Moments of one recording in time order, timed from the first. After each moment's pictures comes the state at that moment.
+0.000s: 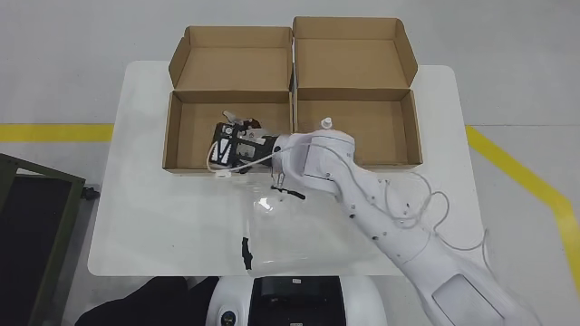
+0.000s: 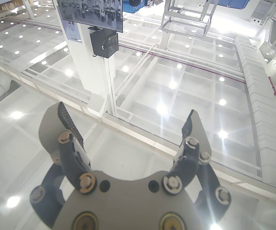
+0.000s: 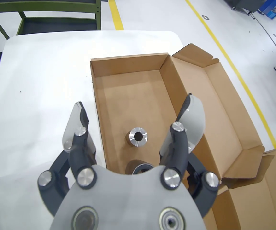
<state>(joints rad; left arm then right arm) -0.42 -0.34 -0.17 -1.17 3.07 0.50 0.07 -0.77 -1.48 0.80 -1.52 -1.35 -0.59 0.47</state>
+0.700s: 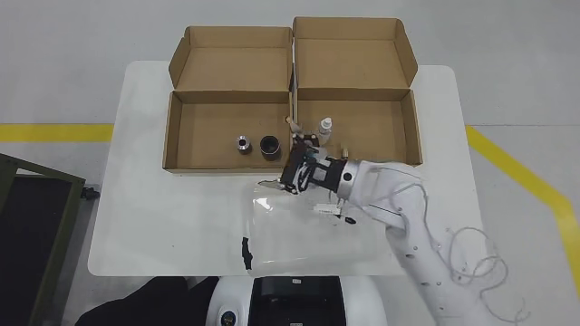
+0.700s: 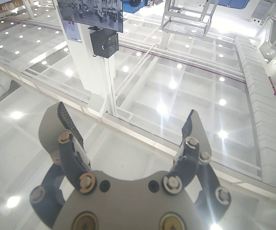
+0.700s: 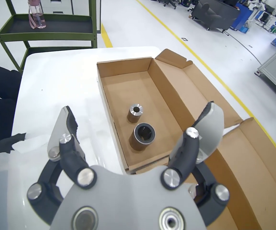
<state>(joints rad) -0.42 -0.34 -0.17 -1.17 3.07 0.50 0.07 -1.14 -1.36 1.15 -1.82 -1.43 -0.76 0.27</state>
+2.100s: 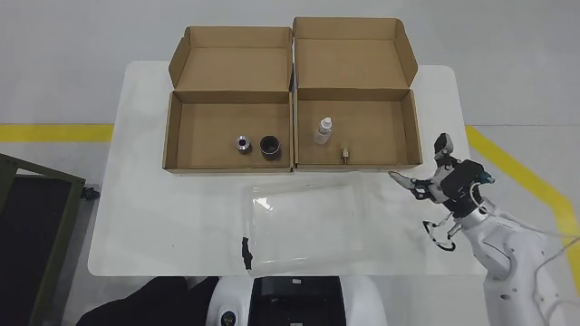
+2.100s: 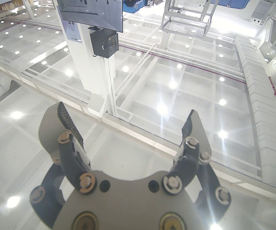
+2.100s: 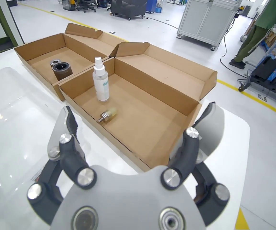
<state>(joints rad) -0.42 -0.34 -0.17 -1.17 3.07 0.50 0.07 -1.57 -1.24 1.76 -1.82 -1.41 -0.78 -0.14</state>
